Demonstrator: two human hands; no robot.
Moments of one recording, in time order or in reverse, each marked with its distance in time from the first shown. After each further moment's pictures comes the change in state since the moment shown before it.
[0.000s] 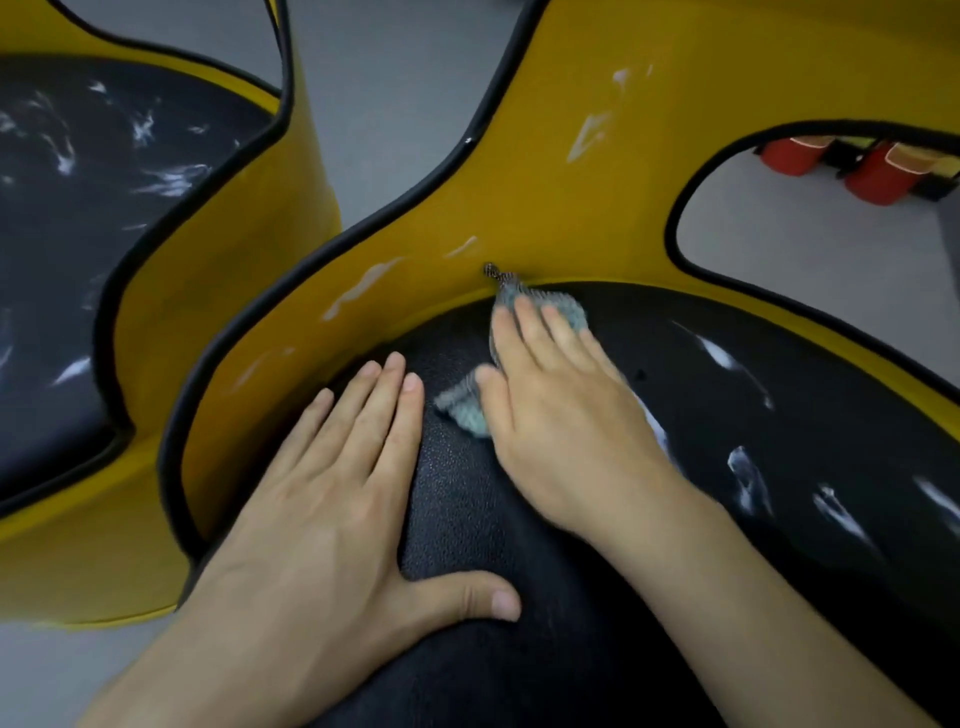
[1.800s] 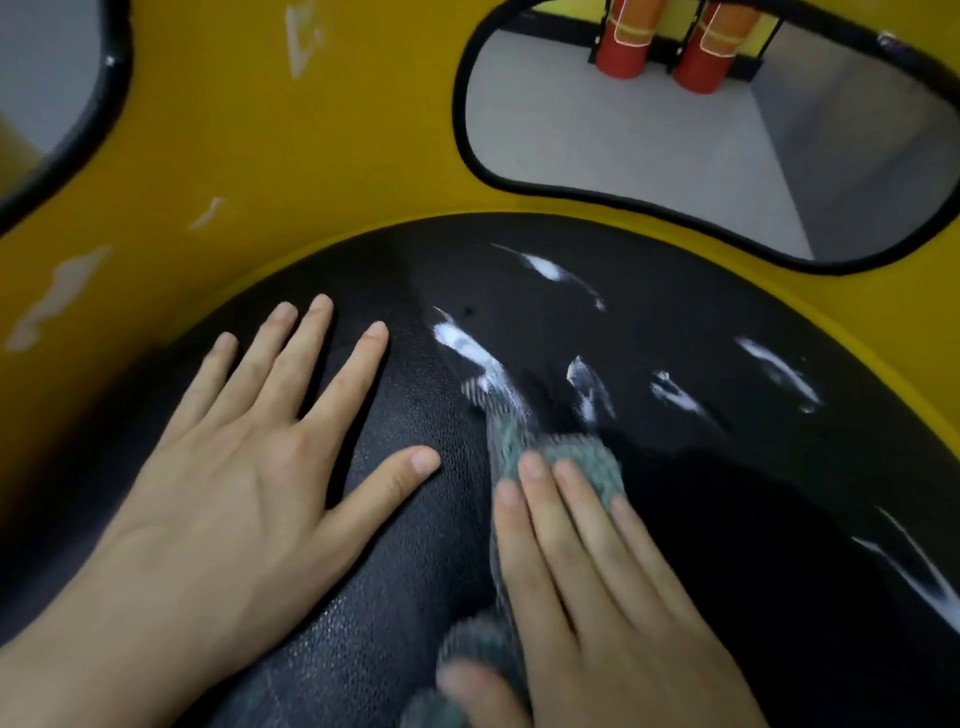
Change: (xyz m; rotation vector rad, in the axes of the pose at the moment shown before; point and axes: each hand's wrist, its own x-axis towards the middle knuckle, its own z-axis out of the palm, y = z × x) left_hand 0.058 0.033 0.008 -0.013 0.015 0.180; right_hand -0.171 0.019 0.032 -0.224 0.348 0.149
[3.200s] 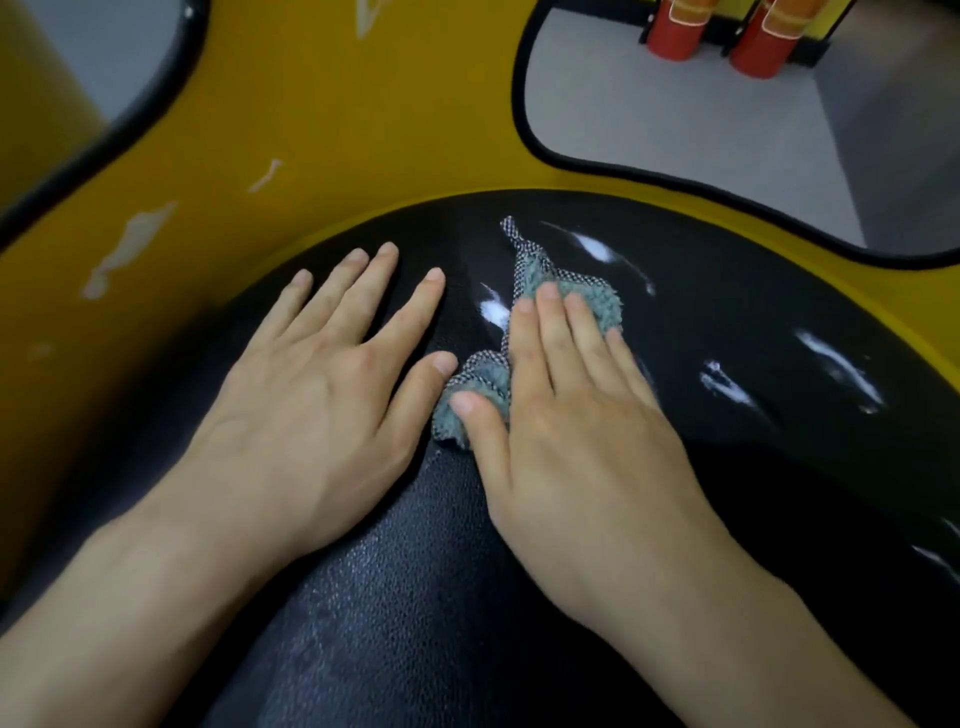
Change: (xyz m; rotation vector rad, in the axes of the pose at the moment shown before) left_hand 0.021 0.003 -0.006 -0.068 0.003 -0.019; right_hand 0.096 -0.003 0.000 0.165 -0.344 0.179
